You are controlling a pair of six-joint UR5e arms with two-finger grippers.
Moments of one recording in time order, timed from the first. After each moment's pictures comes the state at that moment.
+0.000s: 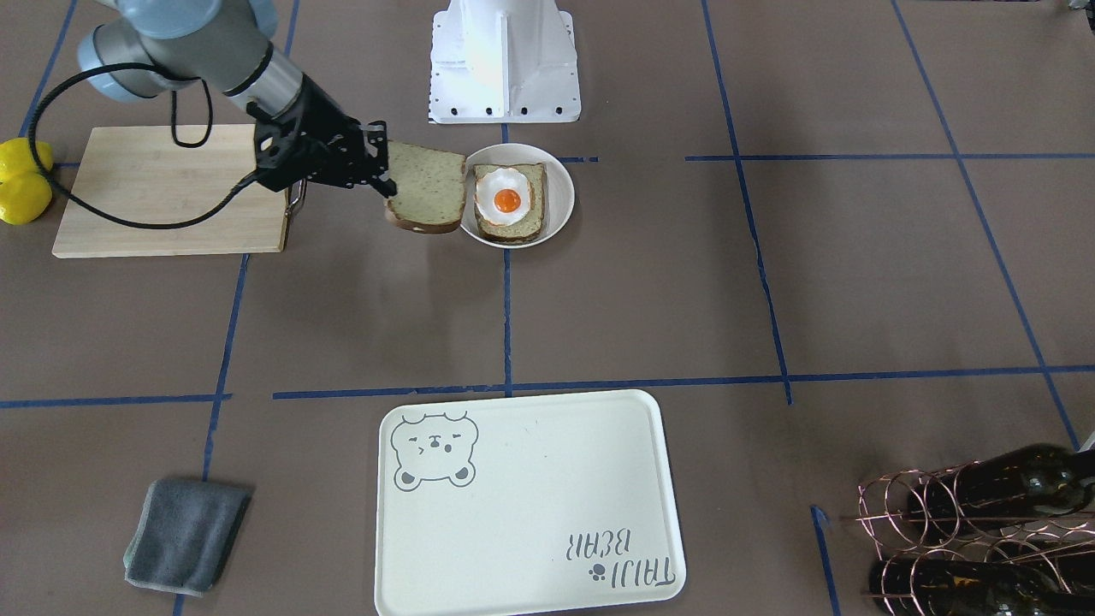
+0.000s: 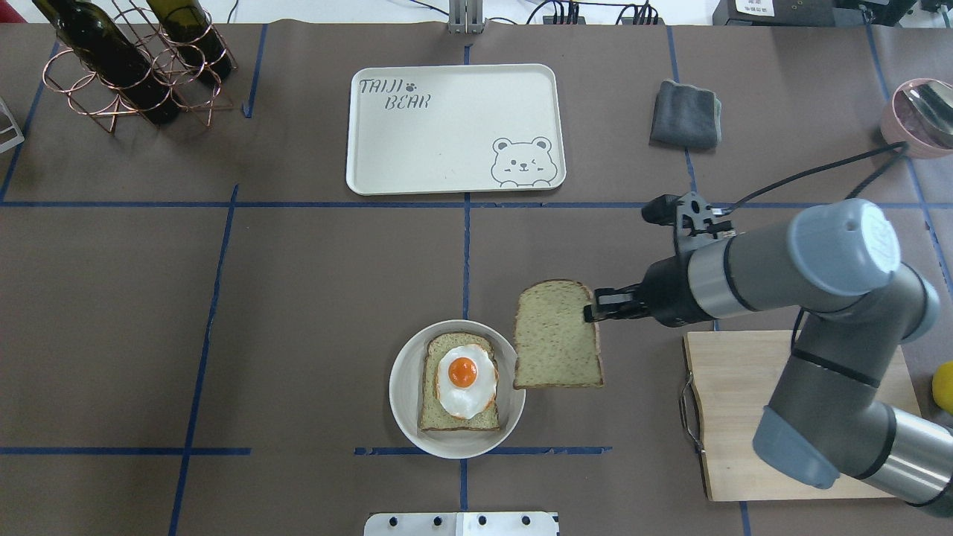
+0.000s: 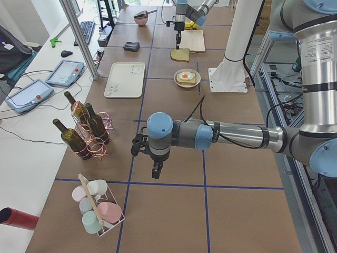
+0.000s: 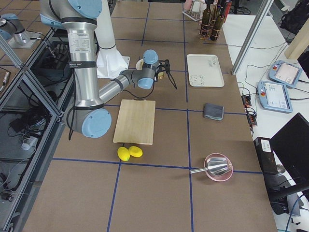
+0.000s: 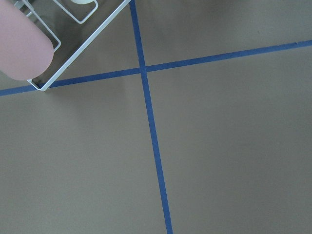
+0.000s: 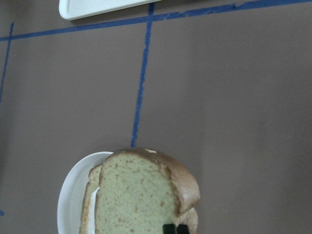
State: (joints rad) left arm -1.56 -1.40 -1.84 -1.58 -2.38 0.09; right arm 0.51 -1.28 1.95 -1.00 1.99 1.28
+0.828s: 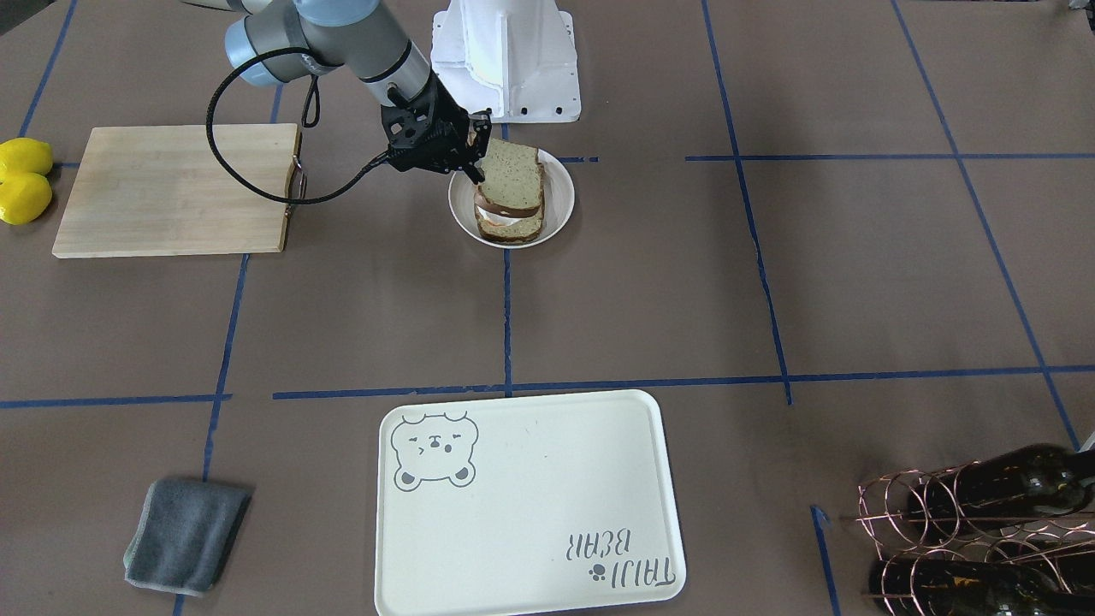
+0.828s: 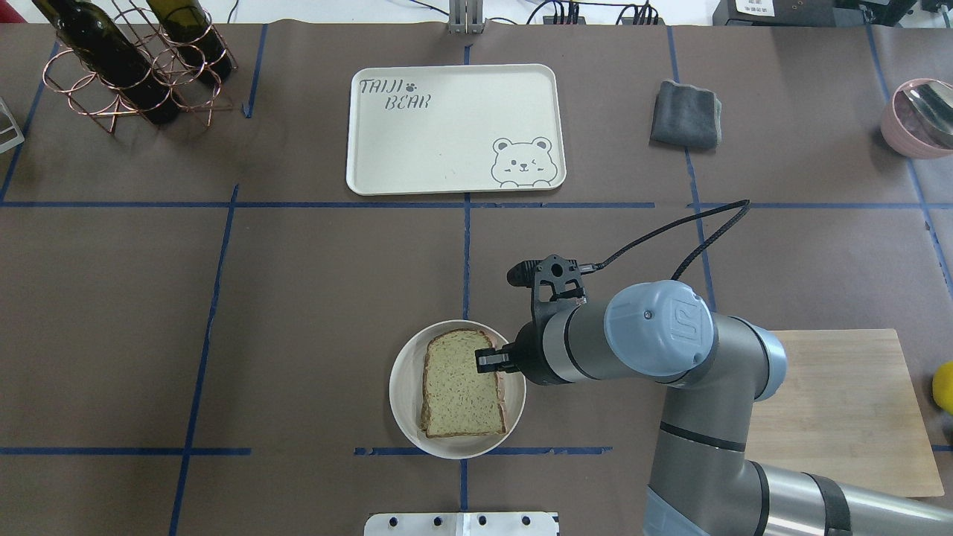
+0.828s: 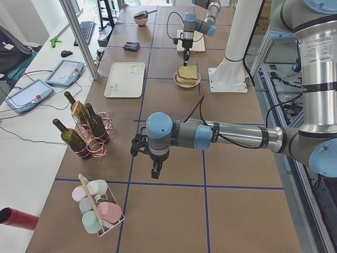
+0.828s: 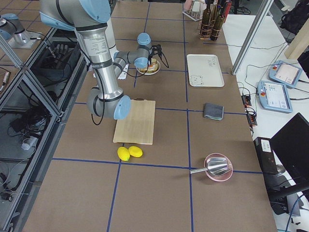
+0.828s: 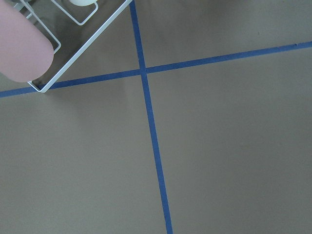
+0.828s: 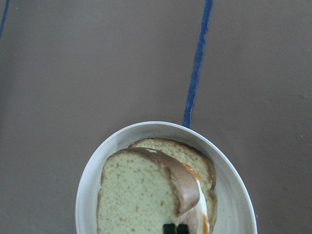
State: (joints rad) left arm -1.56 -1.40 -1.83 -1.58 -2.38 0.09; right arm 0.35 -1.14 1.87 -1.11 1.82 1.28
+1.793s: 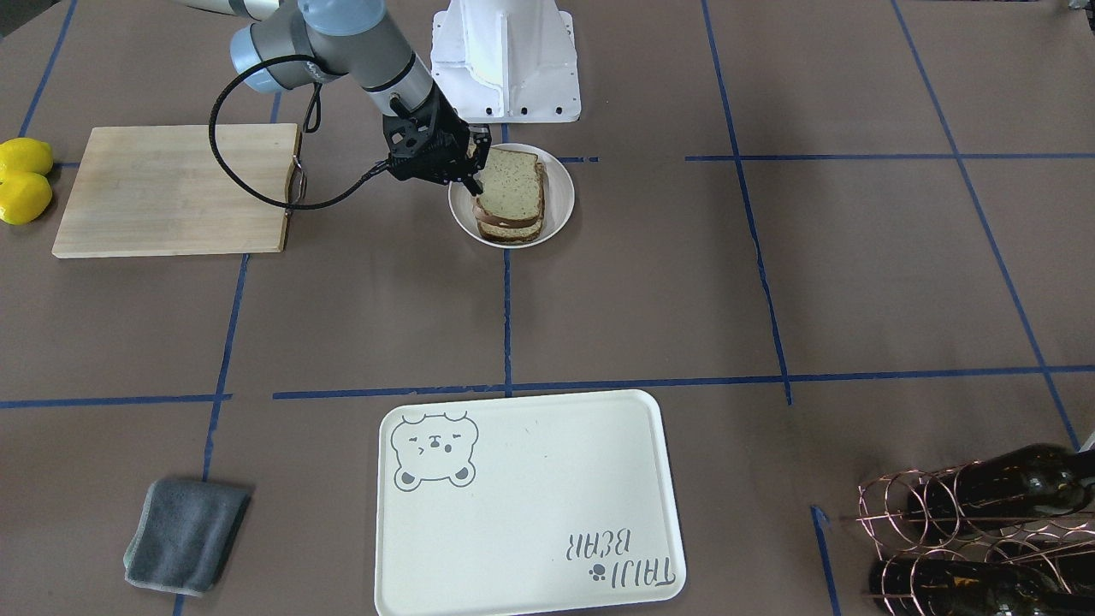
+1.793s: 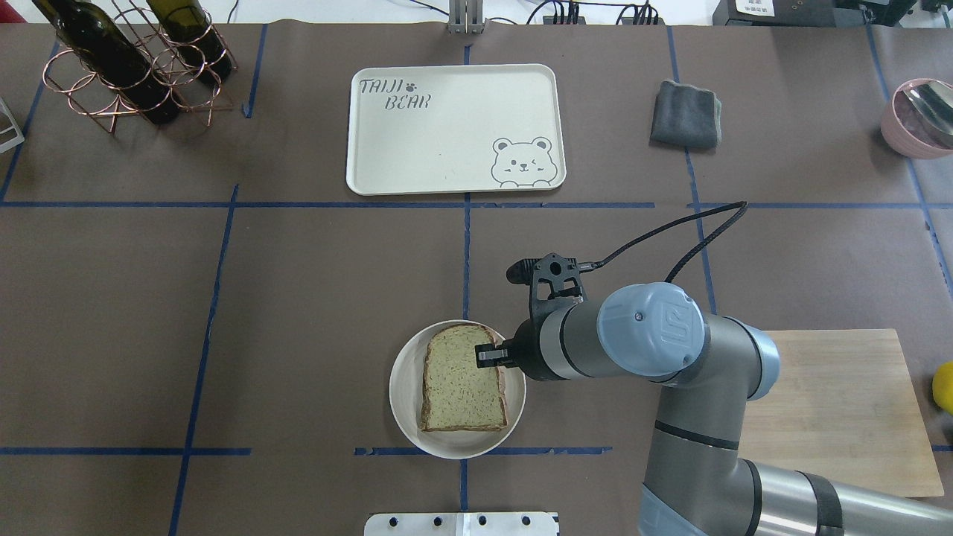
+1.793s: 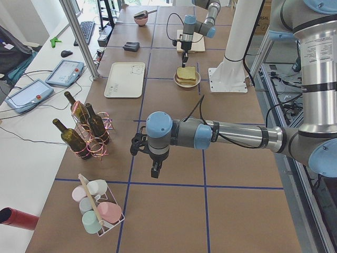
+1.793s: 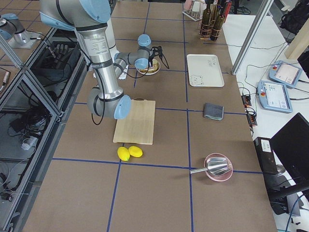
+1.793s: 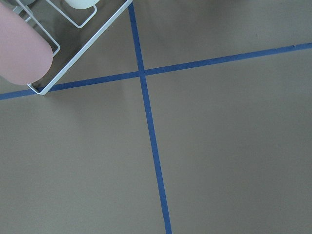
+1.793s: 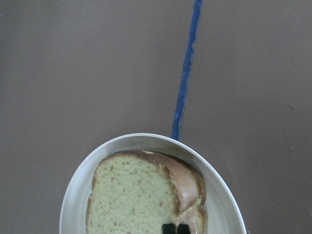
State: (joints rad) left arm -1.56 -1.41 -1.84 -1.58 -2.38 0.09; right arm 0.35 -1.14 1.85 -1.11 1.78 1.28
